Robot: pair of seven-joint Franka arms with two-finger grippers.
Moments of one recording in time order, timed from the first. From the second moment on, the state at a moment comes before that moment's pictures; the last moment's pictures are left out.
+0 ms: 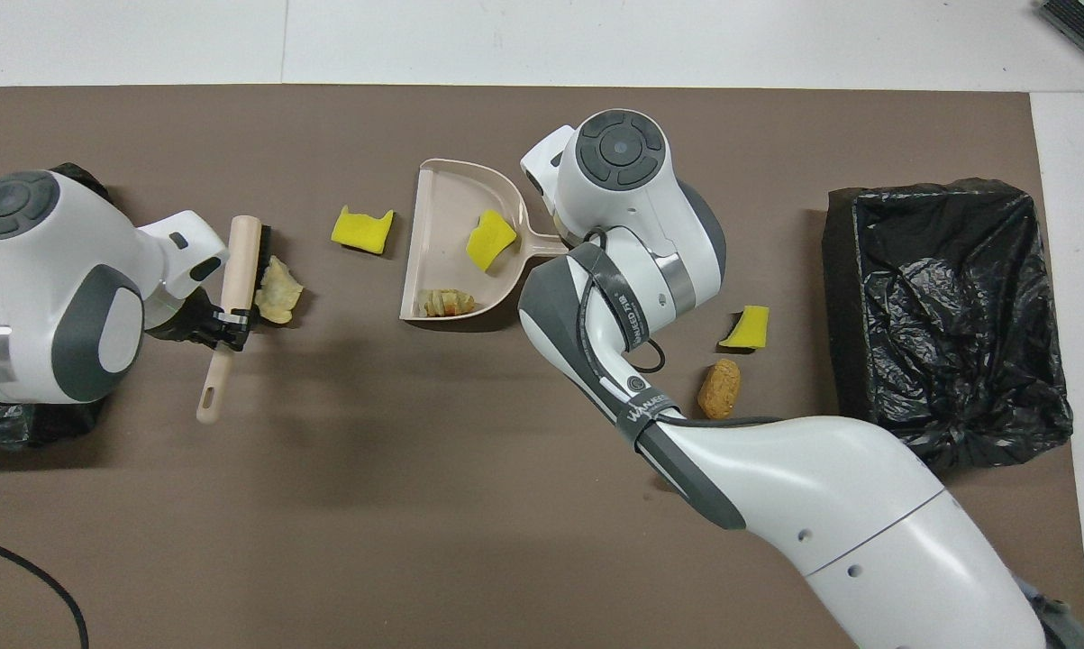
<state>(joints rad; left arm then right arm) -0.13 0.21 0.00 -1.94 -0.04 1.99 -0.01 0.38 0.73 0.13 -1.20 -0.12 1.96 -0.94</state>
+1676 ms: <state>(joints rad) -0.32 0.17 0.03 -1.82 -0.15 1.79 -0.10 0.36 0.62 0.13 -1.38 -0.12 2.09 -1.02</state>
